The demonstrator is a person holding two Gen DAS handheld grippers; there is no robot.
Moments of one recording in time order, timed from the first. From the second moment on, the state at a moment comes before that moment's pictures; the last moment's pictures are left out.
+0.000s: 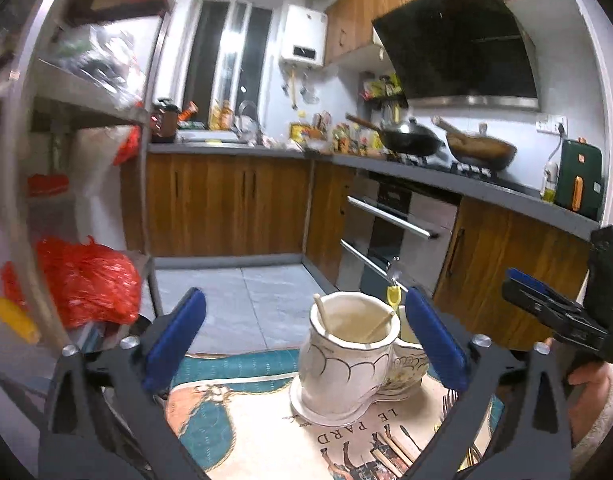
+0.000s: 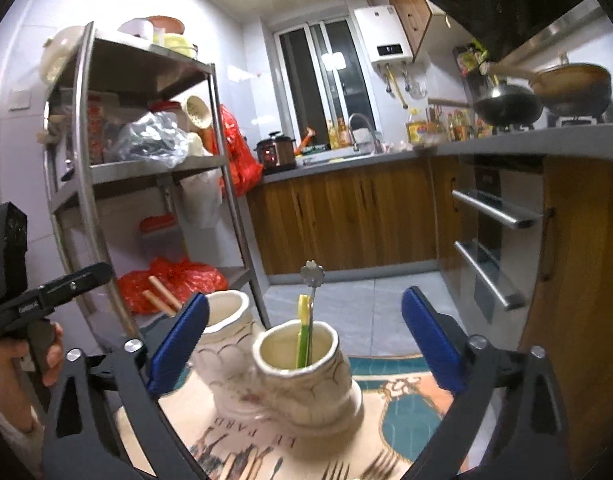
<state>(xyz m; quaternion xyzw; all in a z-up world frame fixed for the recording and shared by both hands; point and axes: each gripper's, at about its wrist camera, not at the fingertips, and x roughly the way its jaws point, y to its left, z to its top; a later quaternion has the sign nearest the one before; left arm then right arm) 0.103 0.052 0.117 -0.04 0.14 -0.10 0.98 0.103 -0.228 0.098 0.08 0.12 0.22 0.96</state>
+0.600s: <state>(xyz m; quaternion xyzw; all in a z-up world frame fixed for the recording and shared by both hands) 0.028 0.015 0.064 -0.01 0.18 -0.11 0.98 0.043 -0.260 0.038 0.07 0.21 0.16 0.96</state>
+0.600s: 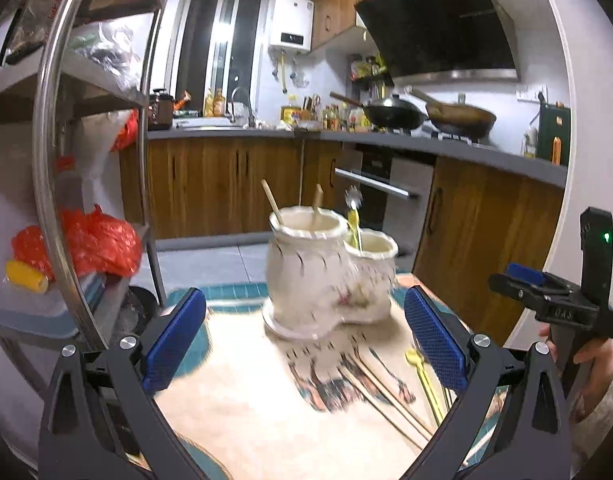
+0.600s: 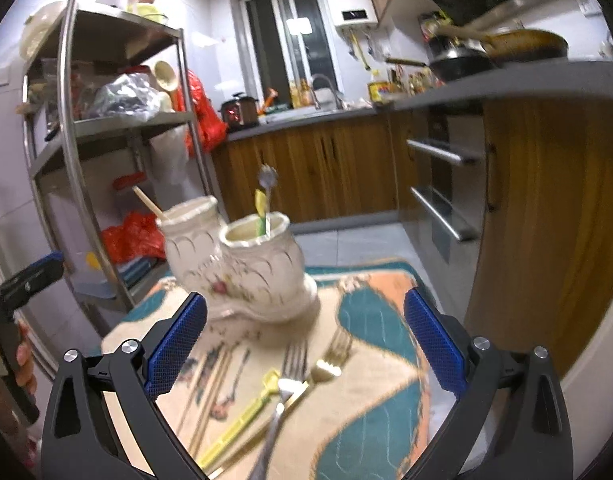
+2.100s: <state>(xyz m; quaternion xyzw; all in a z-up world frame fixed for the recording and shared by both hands) 0.049 -0.056 -0.053 0.04 0.38 -0.18 0.91 0.041 -0.218 -0.039 0.00 0.41 0.25 0.88</state>
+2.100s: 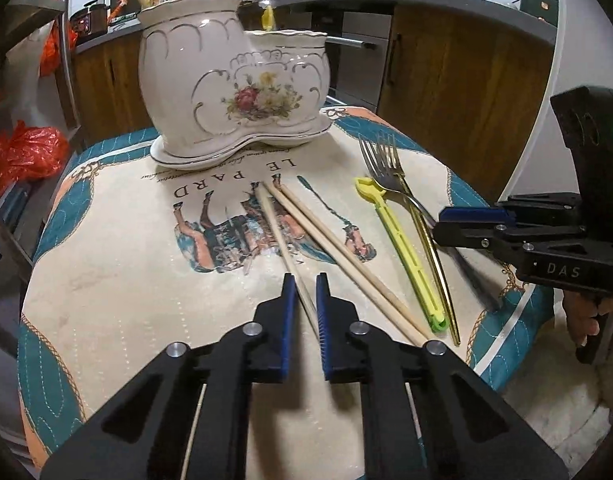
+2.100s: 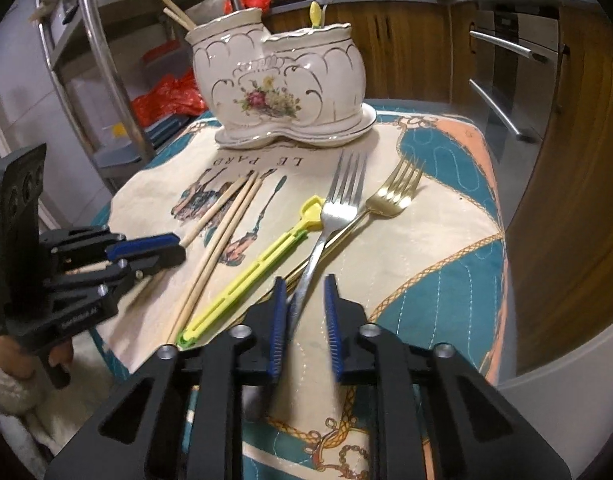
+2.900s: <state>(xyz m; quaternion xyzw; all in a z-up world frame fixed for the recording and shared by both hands) 0.087 -0.054 -0.048 0.09 0.42 -0.17 0.89 0.077 -0.216 -0.039 -0.08 0.42 0.23 0.87</state>
